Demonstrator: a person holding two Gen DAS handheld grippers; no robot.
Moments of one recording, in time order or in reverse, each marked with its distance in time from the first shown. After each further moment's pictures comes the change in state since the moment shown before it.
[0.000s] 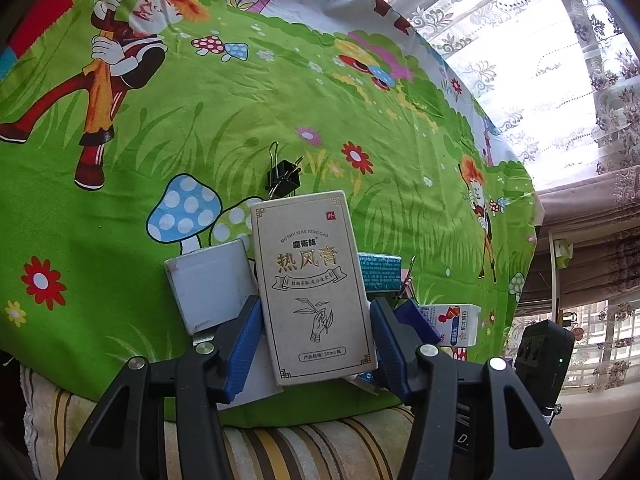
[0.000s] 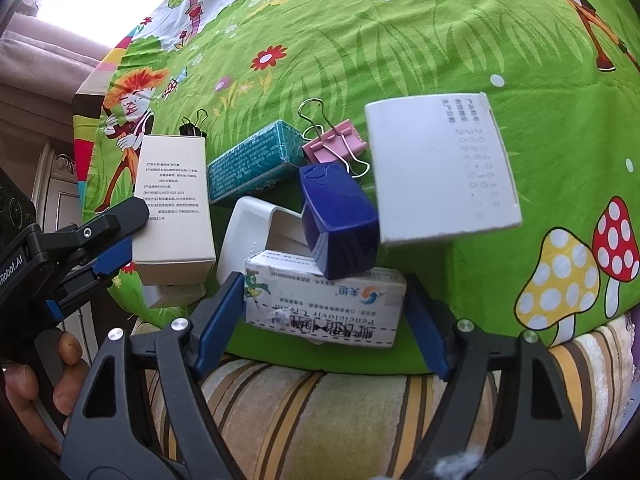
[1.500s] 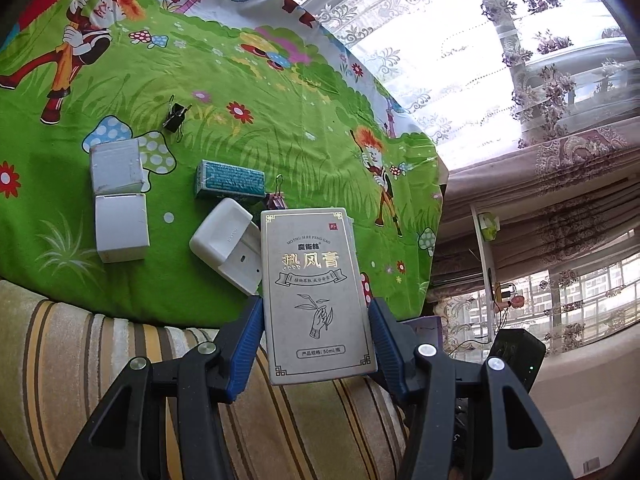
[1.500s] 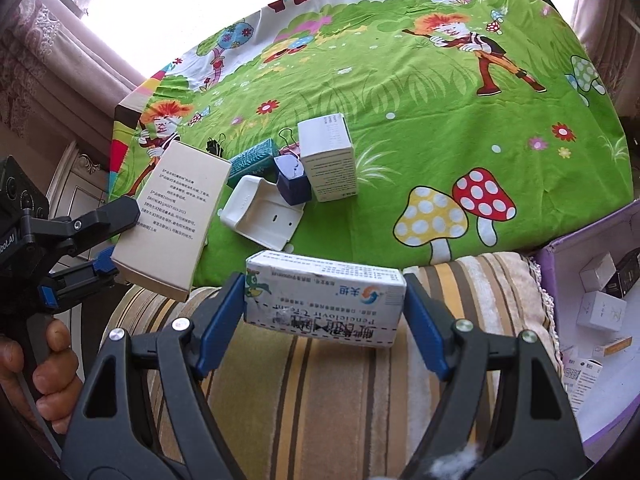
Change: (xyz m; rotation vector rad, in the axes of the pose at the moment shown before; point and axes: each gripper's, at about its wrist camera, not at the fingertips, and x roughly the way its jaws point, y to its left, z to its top) left arm -0.047 -0.061 -0.095 0.069 -0.015 -0.271; right arm -0.119 -0.042 -0.098 -0.058 -0.262 -0.061
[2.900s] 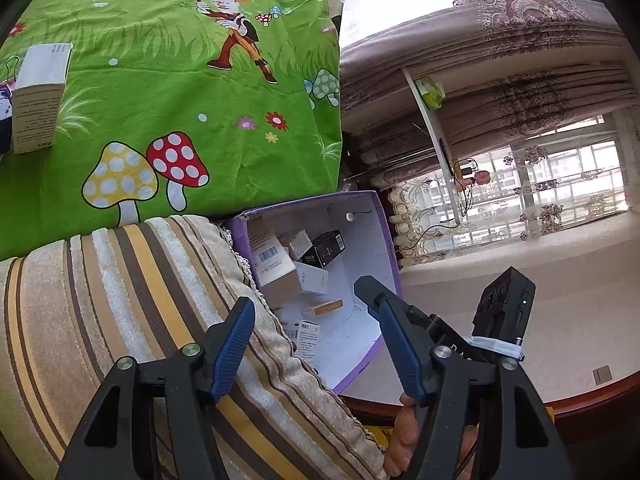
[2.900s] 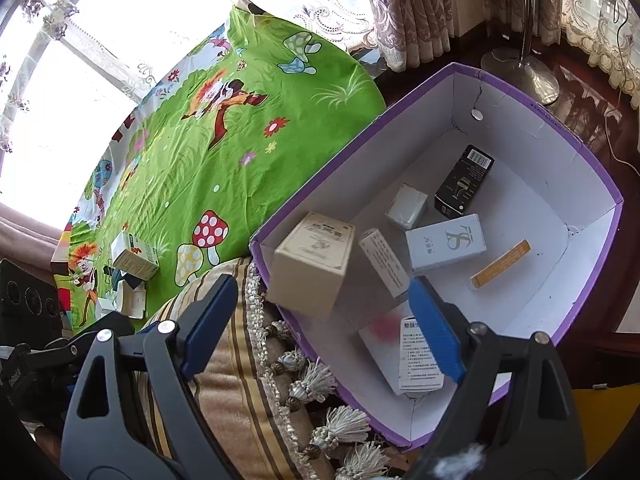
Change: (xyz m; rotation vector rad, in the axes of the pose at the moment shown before) left arm 0.152 -0.141 -0.095 0.240 0.339 -0.154; right arm -0.091 -0.204 -0.051 0.481 -0.151 -0.172
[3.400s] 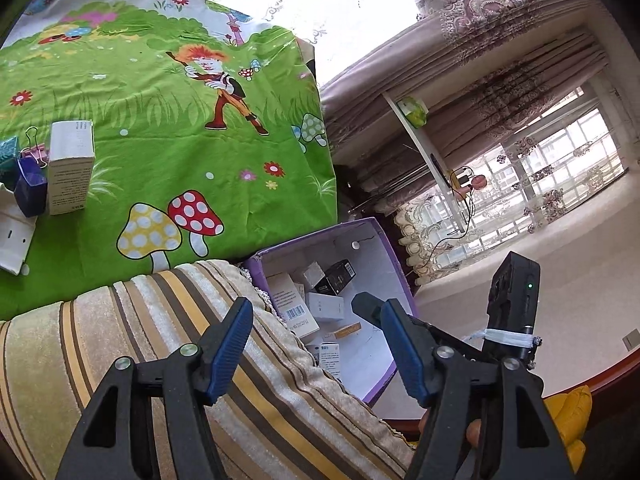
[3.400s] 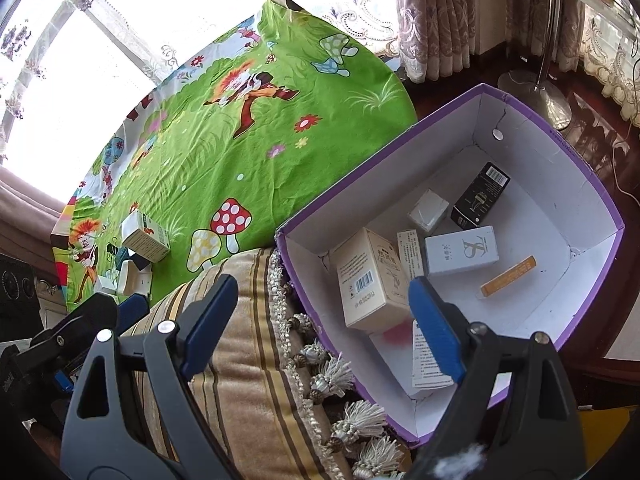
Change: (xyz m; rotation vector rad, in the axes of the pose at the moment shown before) left arm -0.038 -0.009 -0.009 0.149 -0.147 0.055; right arm -0.005 0.033 -0.007 -0.112 -0.005 0.002
